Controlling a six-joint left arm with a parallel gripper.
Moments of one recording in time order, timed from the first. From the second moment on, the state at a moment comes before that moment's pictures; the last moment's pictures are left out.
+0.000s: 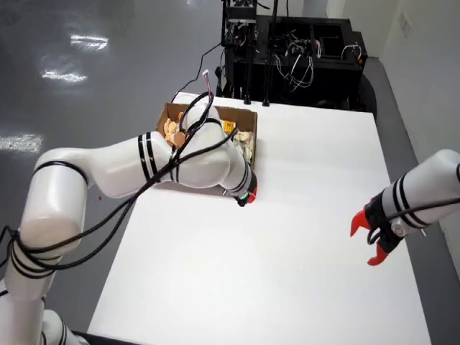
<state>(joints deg) -66.4 36.3 45.9 17.6 69.0 -27.8</state>
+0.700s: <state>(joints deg) -70.4 24.4 77.8 8.8 47.1 -37.5</state>
